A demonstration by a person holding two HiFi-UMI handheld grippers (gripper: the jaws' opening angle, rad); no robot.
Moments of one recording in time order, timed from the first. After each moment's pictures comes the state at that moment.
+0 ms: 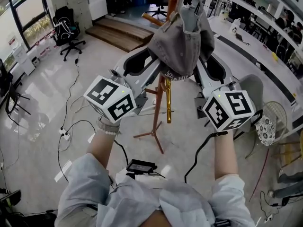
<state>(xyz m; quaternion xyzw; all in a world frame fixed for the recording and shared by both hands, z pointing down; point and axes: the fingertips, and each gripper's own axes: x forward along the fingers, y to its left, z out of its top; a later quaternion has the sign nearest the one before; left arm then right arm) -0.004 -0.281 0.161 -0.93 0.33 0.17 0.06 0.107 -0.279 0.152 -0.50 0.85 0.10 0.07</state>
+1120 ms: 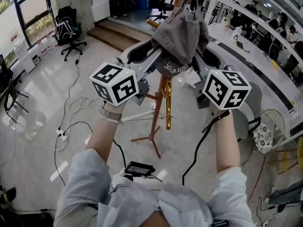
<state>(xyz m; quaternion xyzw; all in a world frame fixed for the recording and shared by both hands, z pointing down) -0.011 -0.331 0.156 -0.92 0.34 0.18 0.03 0.101 -0.343 0.155 -0.49 0.87 0.05 0.03</state>
